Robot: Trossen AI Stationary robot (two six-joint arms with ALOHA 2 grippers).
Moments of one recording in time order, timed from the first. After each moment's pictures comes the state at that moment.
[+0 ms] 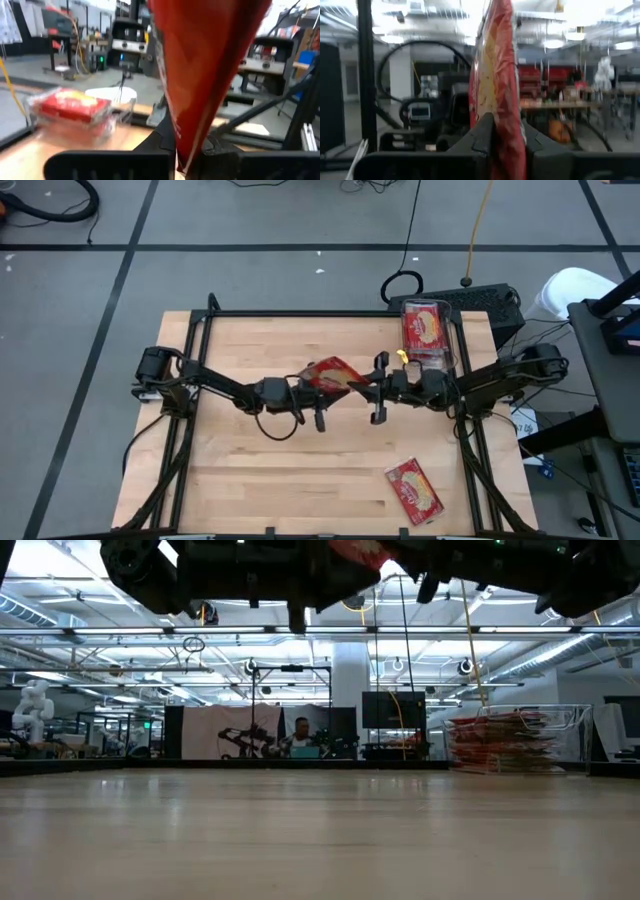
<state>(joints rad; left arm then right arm) -0.11 1.78 0.86 1.02 -0.22 -0.08 0.09 1.37 0.44 1.26 0.19 -0.05</state>
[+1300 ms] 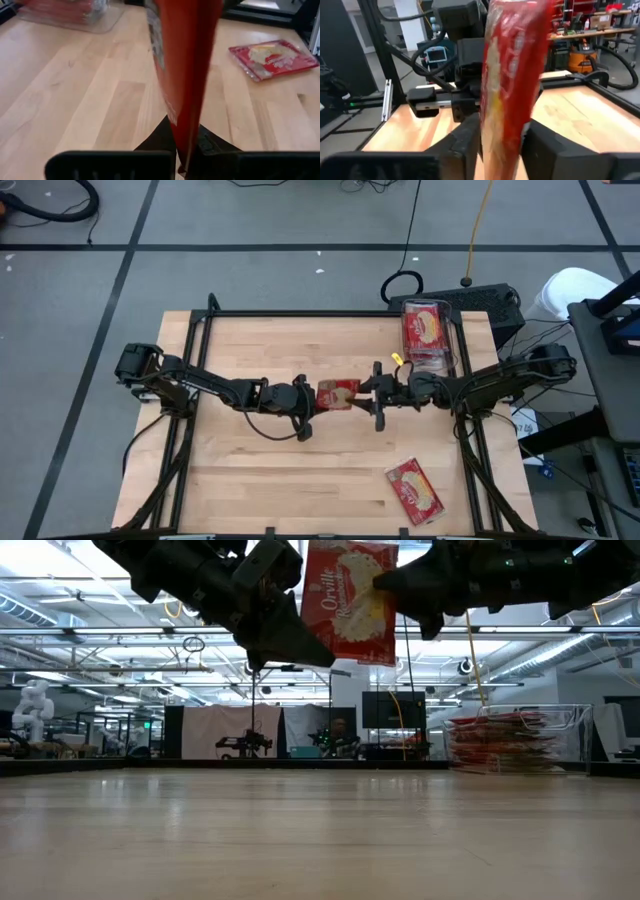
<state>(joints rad) -0.13 1.61 0.86 0.25 -0.14 -0.19 0.09 1.28 0.44 0.80 0.10 0.13</state>
